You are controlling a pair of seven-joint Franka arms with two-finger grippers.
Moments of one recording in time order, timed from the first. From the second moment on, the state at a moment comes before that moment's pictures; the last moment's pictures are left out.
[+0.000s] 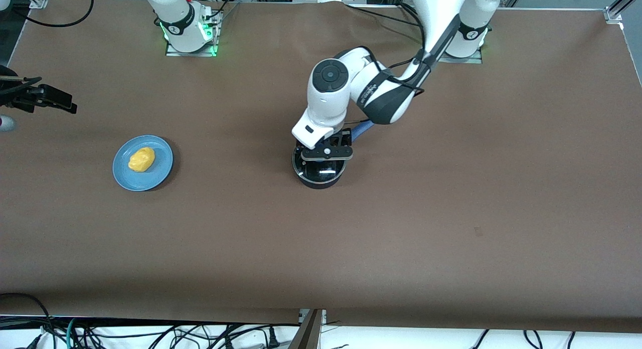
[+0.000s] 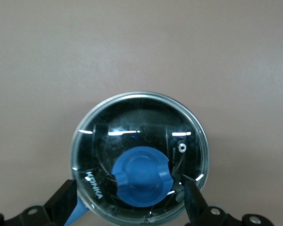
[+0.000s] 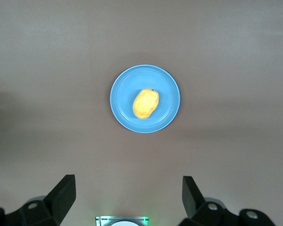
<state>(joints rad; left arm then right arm) -0.61 0.66 -0.23 -1.43 0.13 2.12 -0.92 -0.07 0.06 -0.03 -1.60 -0.02 1.51 -0.08</state>
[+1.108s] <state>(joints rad) -0.62 0.70 -0.21 -1.41 0.15 2.16 -0.94 -0.06 0.06 -0.02 -1.60 -0.02 1.50 -0.08</state>
